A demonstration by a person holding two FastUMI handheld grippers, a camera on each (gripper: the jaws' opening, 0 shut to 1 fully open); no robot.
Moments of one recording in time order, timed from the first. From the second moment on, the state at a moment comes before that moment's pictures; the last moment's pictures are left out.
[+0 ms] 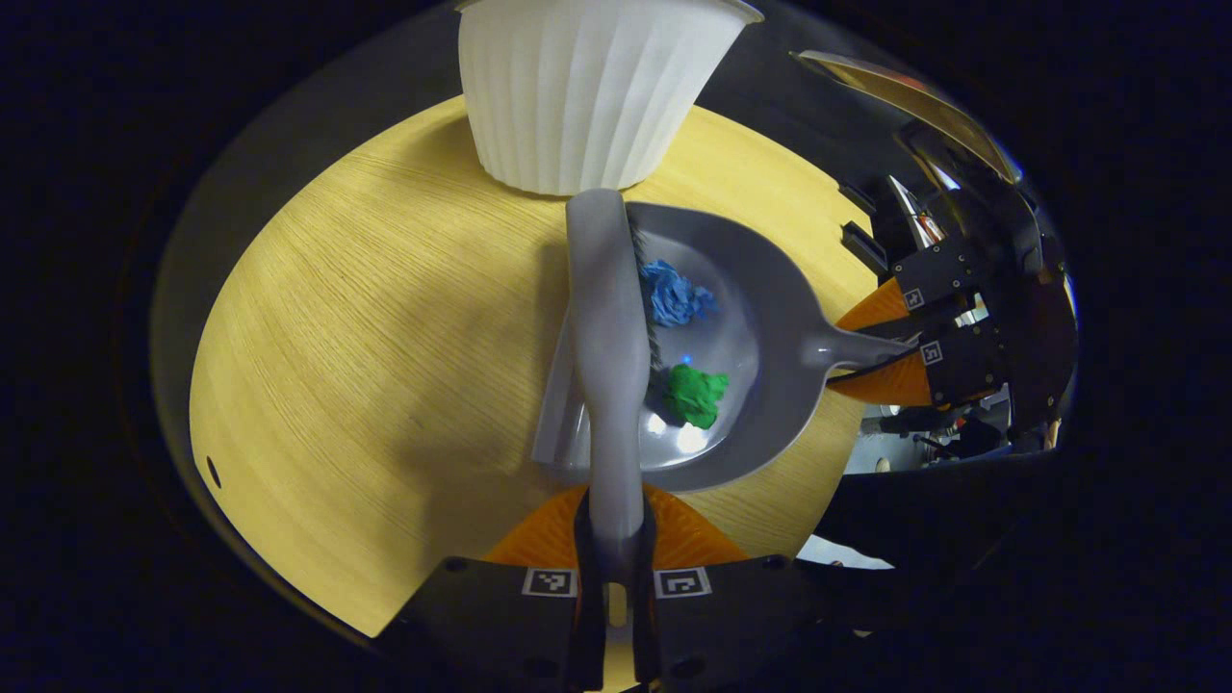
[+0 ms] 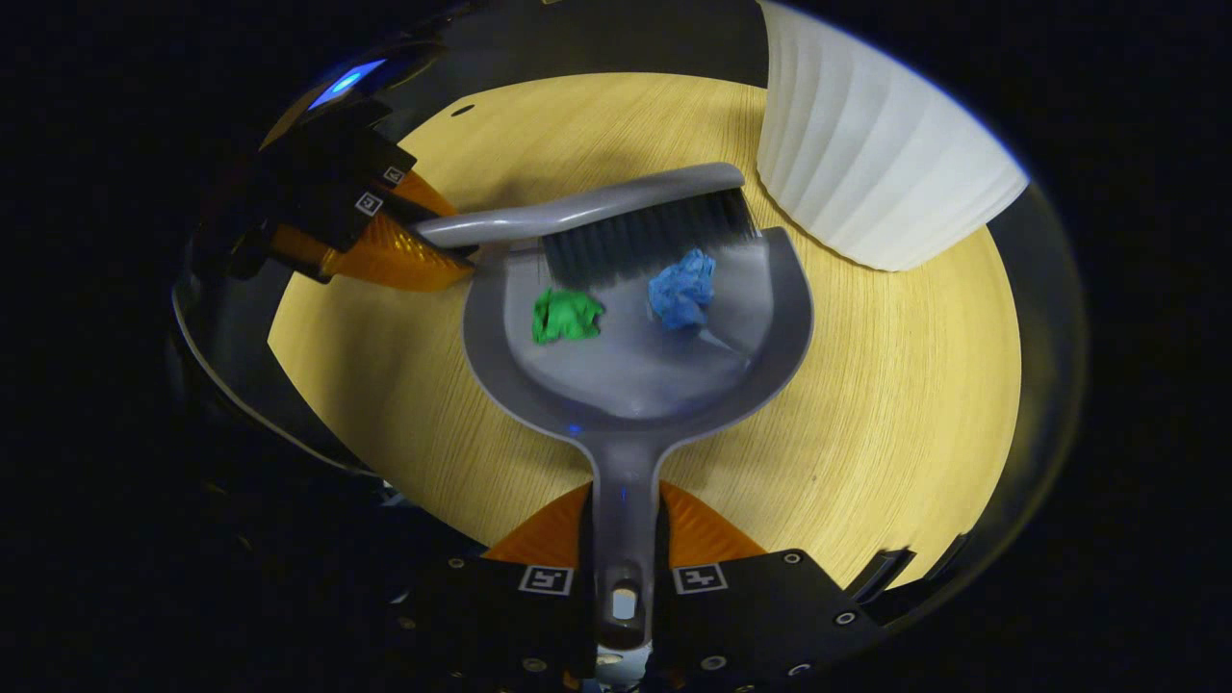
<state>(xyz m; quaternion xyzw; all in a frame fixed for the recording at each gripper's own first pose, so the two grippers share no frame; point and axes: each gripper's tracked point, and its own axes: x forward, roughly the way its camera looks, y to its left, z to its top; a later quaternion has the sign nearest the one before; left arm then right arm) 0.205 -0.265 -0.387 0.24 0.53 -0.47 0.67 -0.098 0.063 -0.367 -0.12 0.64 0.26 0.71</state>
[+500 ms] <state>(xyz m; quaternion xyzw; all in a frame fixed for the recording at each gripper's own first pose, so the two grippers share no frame) 0.231 -0.229 -0.365 0.20 0.53 -0.41 0.72 -0.100 0.060 -0.372 -0.11 0.63 0.26 0.72</state>
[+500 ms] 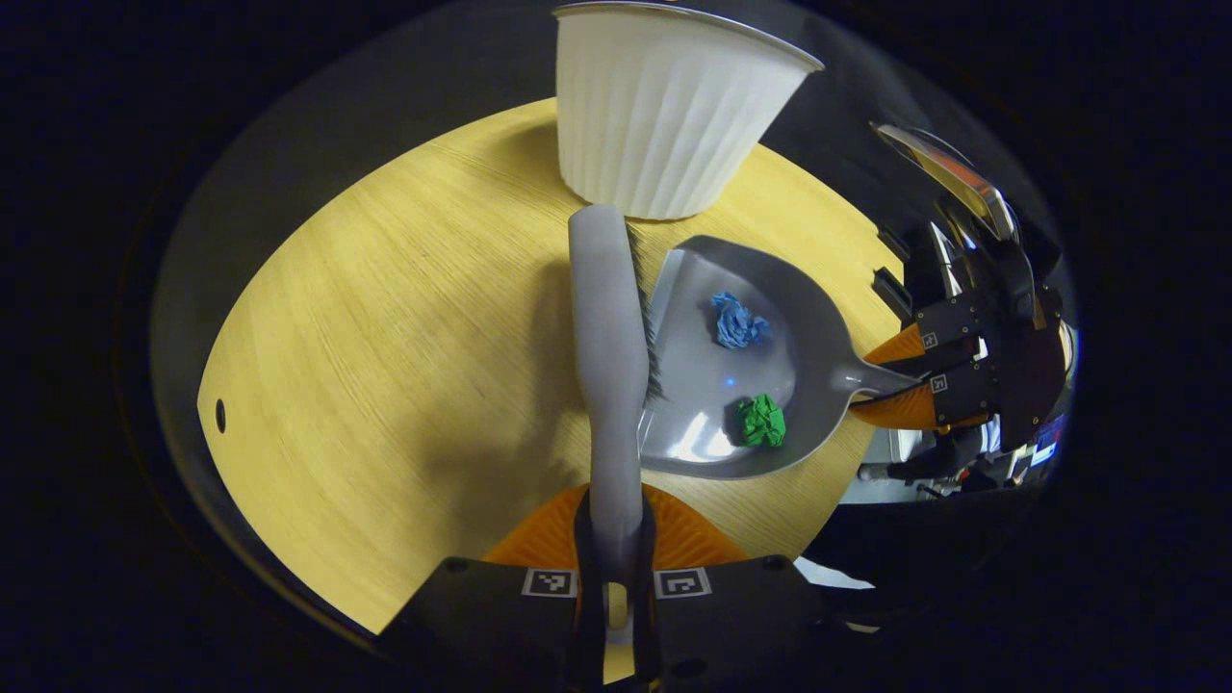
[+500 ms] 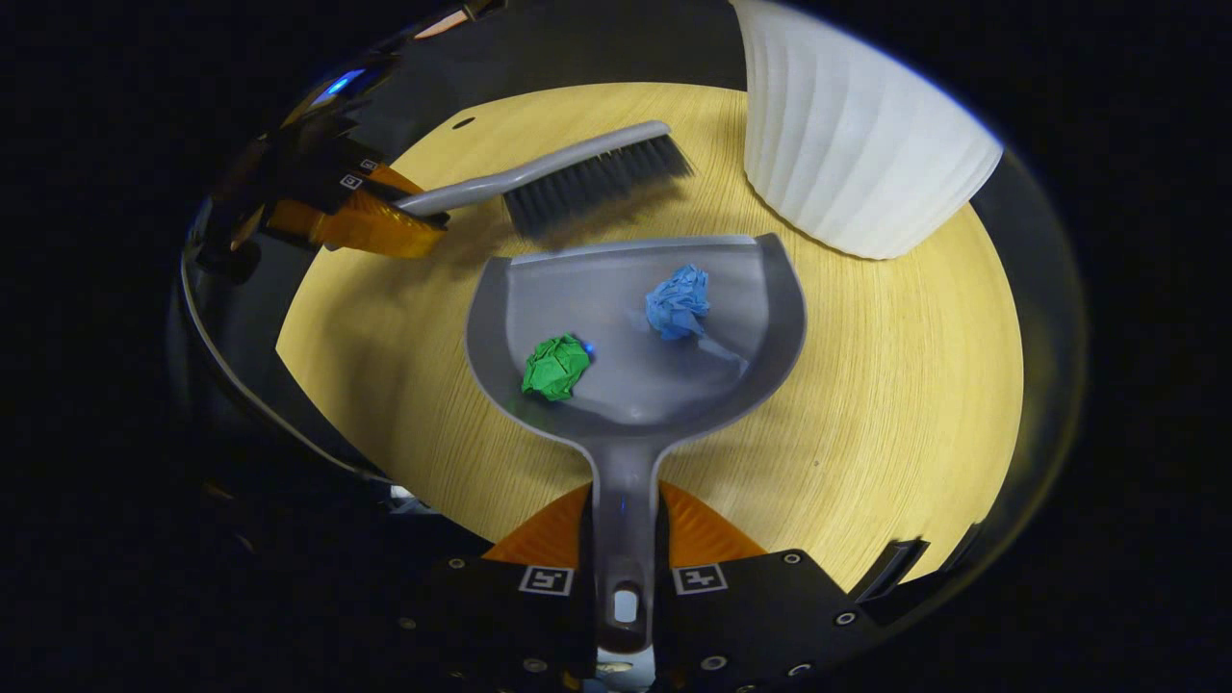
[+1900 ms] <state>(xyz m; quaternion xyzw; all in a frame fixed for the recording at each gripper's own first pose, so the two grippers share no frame) 0.262 -0.157 -0.412 0.15 0.55 -0.34 0.75 -0.092 -0.031 -0.232 -0.02 0.56 0.13 0.82</state>
